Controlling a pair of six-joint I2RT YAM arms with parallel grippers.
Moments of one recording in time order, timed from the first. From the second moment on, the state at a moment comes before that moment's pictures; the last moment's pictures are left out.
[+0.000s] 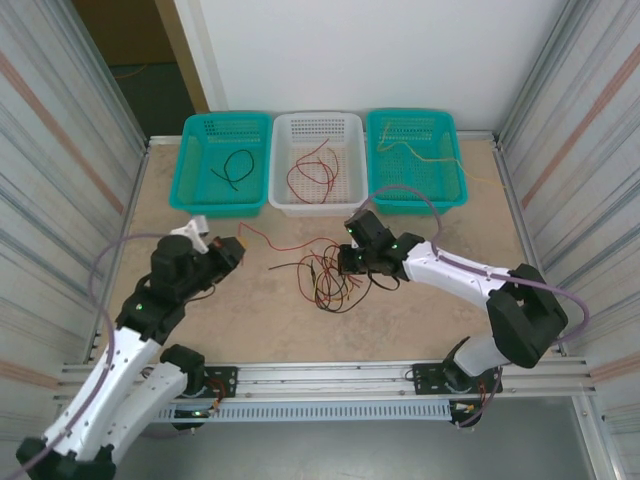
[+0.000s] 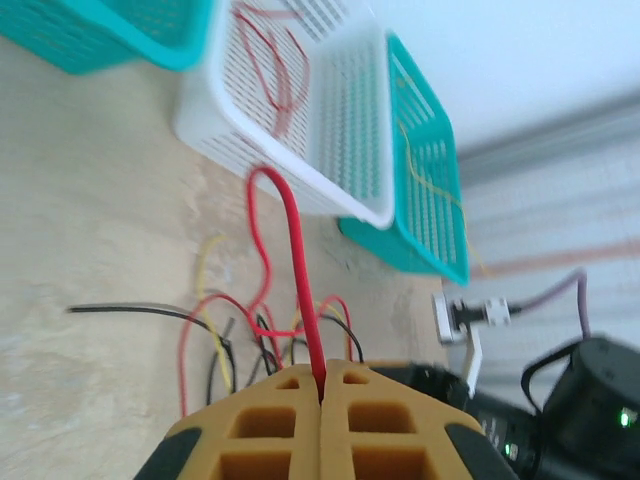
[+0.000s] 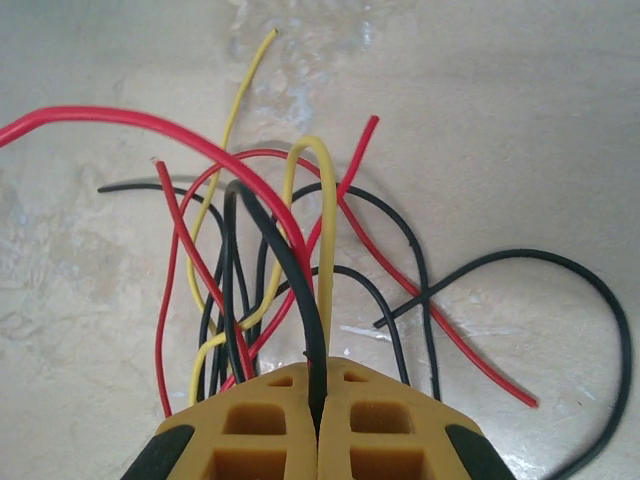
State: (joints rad) left arm -0.37 0.62 0.66 -0.46 0.17 -0.99; right arm 0.75 1.46 0.91 -0.39 -0.07 0.67
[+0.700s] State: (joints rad) left arm -0.25 0.73 0.88 -0.47 0.50 -0.90; right arm 1.00 1.39 1.21 -0.68 0.17 0.54
